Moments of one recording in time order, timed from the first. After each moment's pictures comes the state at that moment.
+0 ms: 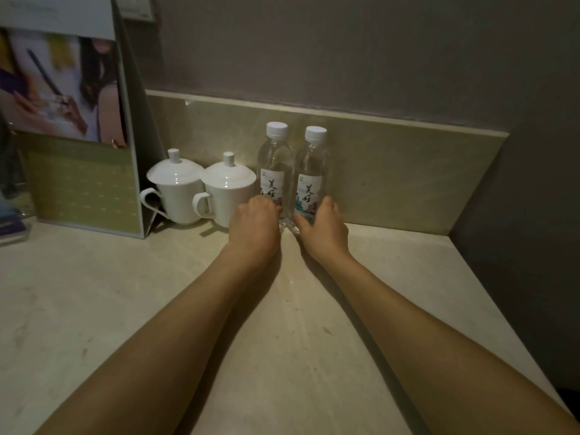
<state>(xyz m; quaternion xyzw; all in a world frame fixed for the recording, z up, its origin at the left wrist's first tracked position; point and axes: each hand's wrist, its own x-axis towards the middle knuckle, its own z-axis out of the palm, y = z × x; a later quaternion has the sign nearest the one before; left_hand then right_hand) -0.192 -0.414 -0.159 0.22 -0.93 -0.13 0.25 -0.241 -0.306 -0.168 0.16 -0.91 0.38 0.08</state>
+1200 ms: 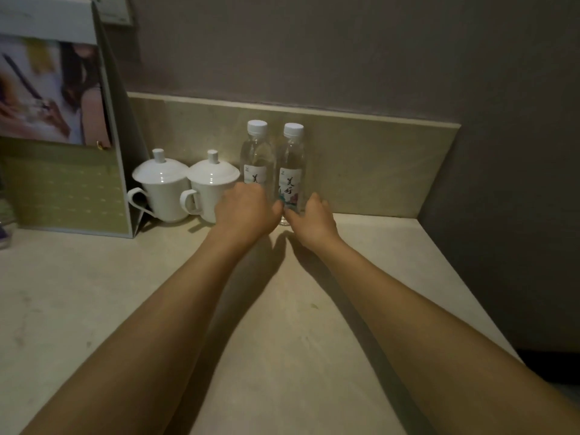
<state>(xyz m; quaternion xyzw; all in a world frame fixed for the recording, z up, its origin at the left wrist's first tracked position) -0.166 -0.403 -0.121 0.19 -0.95 -0.16 0.19 -0.221 -0.292 -0.149 0.12 -0.91 0.40 0.04</state>
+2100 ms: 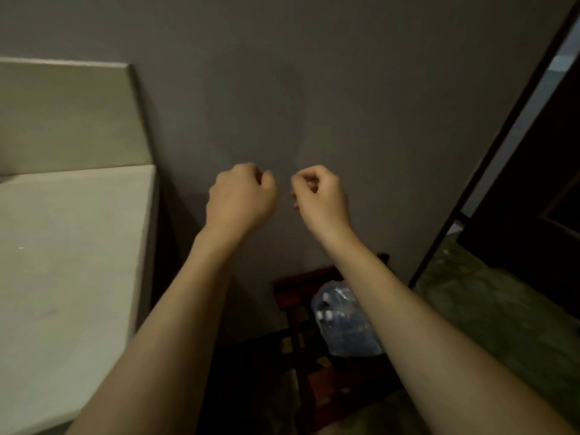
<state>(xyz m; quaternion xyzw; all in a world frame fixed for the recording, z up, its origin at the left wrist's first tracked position) -0.120 0.116 -0.114 0.03 -0.91 -0.35 0.20 -0.132 0.238 -0.136 0.03 -0.80 0.56 0.22</state>
